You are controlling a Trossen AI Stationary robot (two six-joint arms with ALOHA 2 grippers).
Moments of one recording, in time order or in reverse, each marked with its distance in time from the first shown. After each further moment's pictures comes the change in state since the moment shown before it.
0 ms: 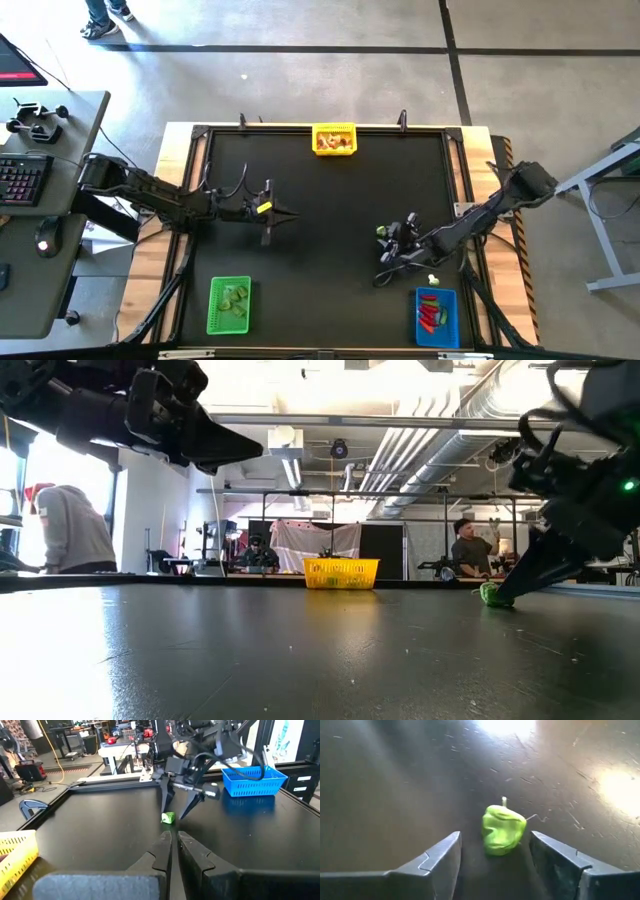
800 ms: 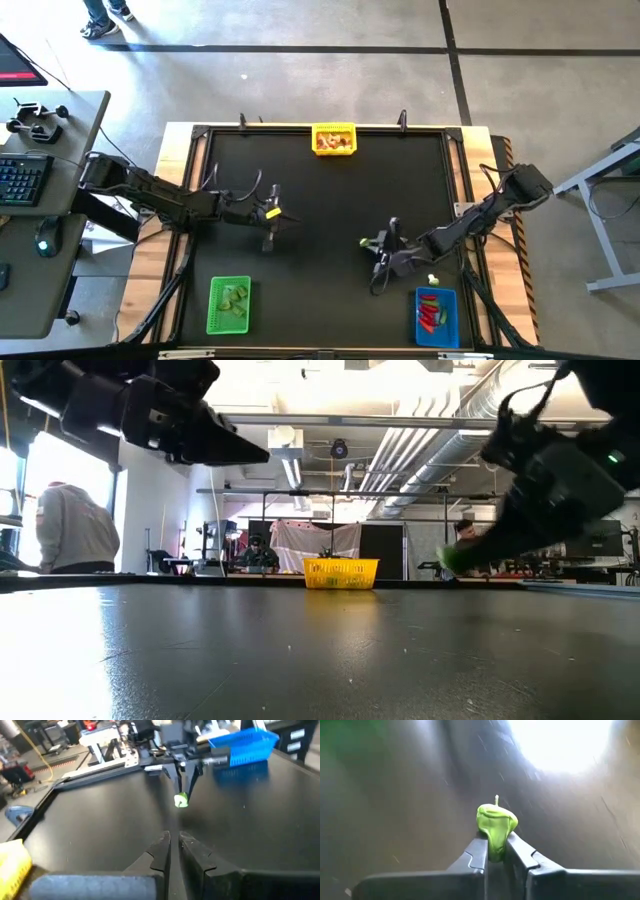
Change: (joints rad) left arm -0.042 0.024 0.104 -0.209 0.006 0.130; right arm -0.027 0.045 0.003 0.428 -0.091 -0.370
